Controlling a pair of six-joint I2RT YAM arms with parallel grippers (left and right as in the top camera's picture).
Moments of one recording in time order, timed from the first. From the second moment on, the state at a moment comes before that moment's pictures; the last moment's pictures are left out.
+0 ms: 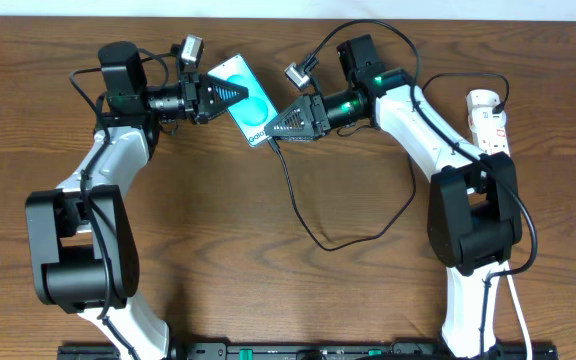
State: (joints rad) left arm 0.08 1.89 1.19 0.32 1.49 -0.87; right arm 0.36 2.17 1.72 -0.69 -1.39 0.11
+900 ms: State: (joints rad) left arm 0.09 1.89 1.19 0.31 1.49 -0.86; right arm 0.10 2.16 1.76 -1.21 -0.72 0.06
